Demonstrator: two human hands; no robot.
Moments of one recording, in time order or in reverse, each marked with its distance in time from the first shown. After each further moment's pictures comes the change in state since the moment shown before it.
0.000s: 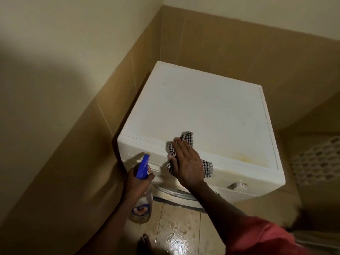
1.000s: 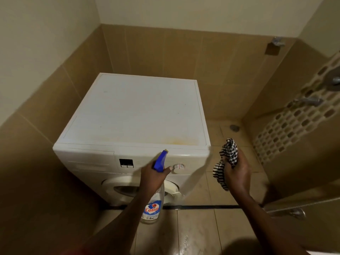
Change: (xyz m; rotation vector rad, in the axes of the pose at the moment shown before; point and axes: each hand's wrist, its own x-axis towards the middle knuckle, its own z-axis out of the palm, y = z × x) left_hand -0.115 0.024 0.209 0.231 -0.235 0.366; right_hand -0.193 0.203 -0.187 0.422 0.510 0.739
